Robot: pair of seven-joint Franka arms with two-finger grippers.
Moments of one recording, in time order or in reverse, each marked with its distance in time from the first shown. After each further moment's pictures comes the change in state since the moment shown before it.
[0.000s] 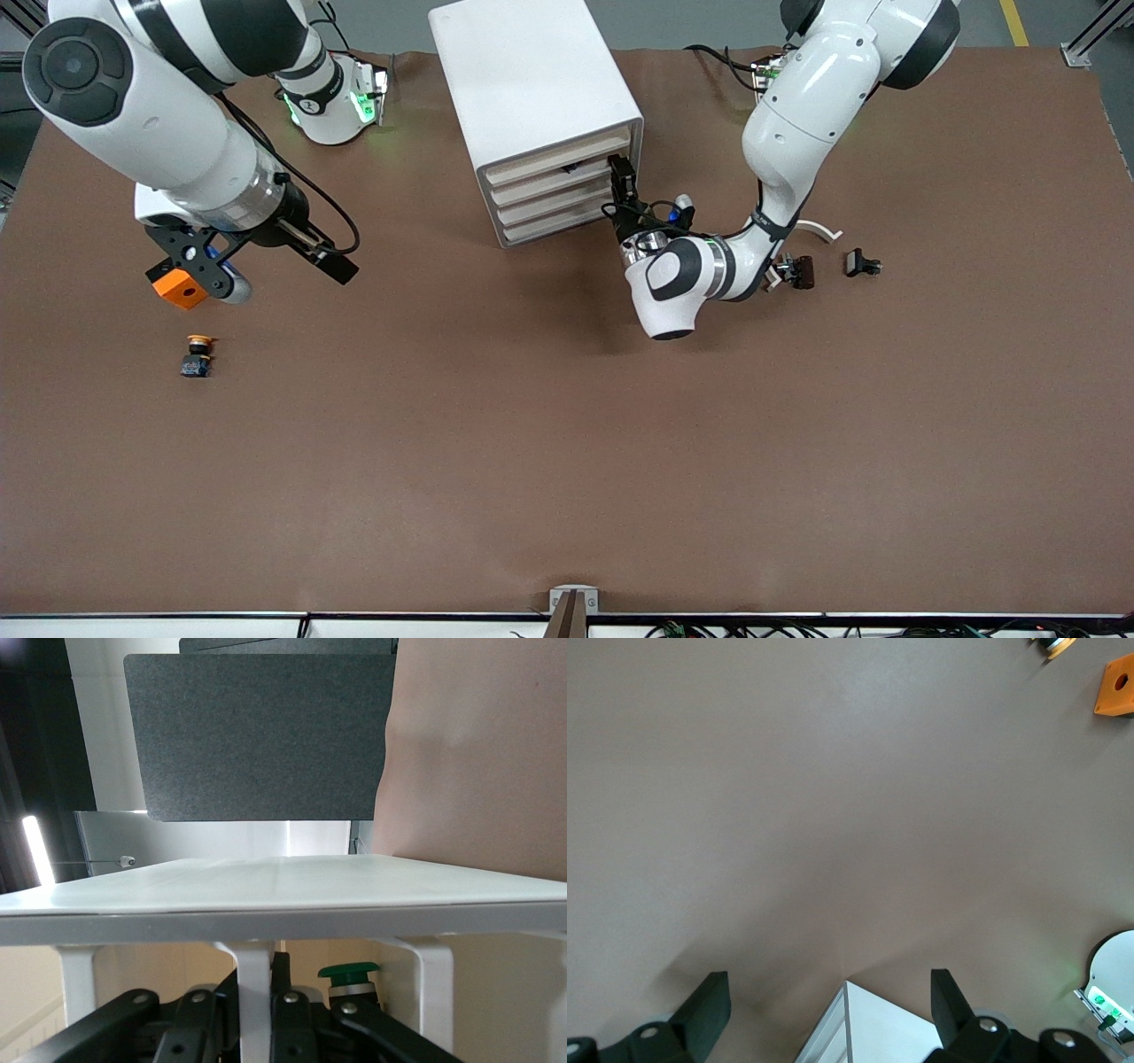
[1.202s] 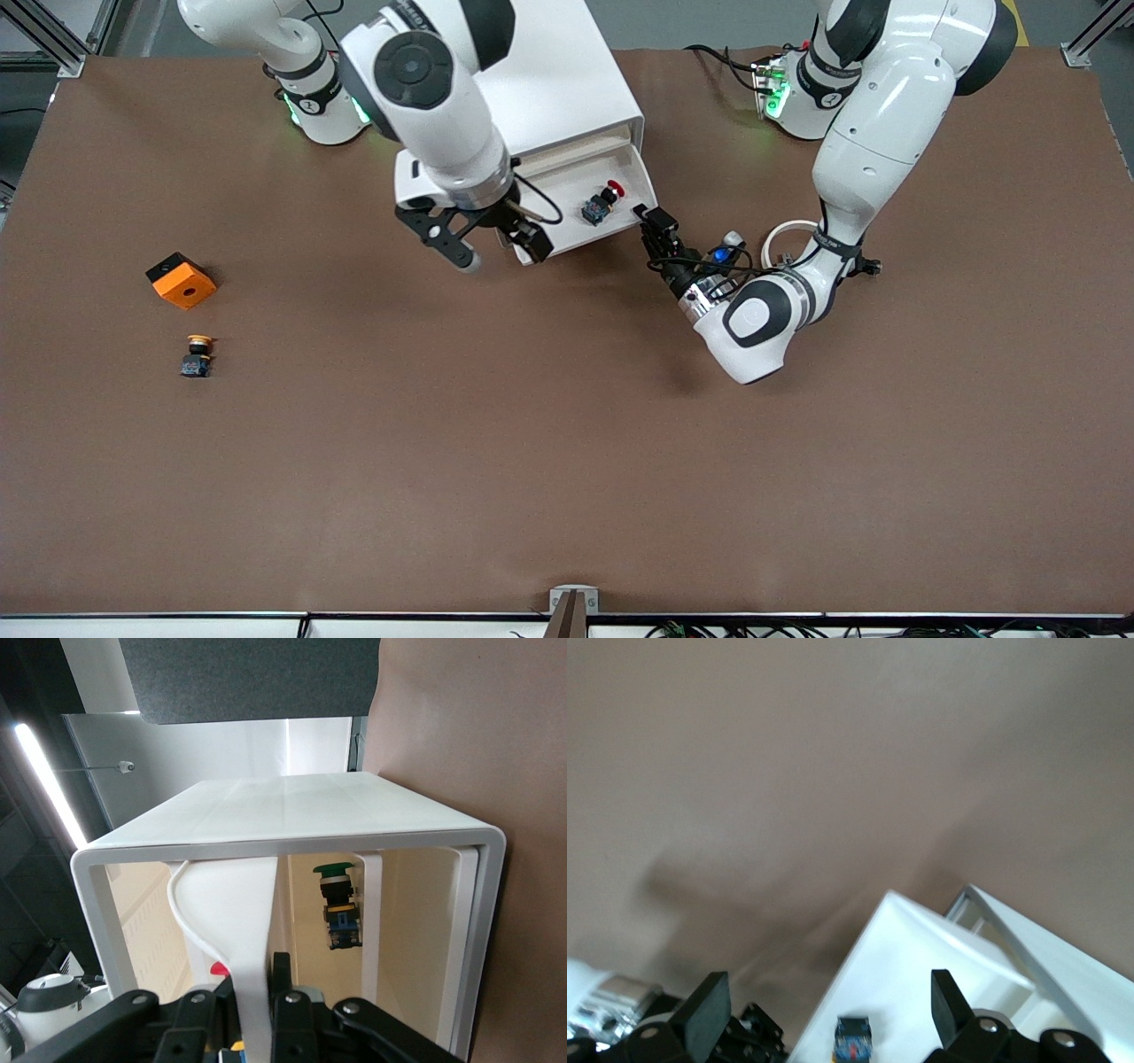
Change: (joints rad) left arm 0.216 -0.001 0.007 0.020 -0.073 0.025 0.001; right arm 0.346 0.127 0.002 -0.066 0.096 0.313 0.288
